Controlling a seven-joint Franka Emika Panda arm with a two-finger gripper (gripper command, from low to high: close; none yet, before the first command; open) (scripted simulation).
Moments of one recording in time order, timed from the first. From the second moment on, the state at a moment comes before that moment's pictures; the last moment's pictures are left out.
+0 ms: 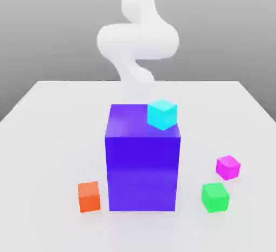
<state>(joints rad) 0.01 -0.73 0.07 -2.36 -0.01 2.35 0.84</state>
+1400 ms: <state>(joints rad) 0.62 0.30 0.10 -2.79 -0.51 3.09 1.61</state>
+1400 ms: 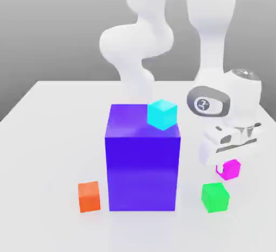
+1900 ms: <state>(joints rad) 0.37 0.05 0.45 -2.85 -0.09 2.91 1.29</state>
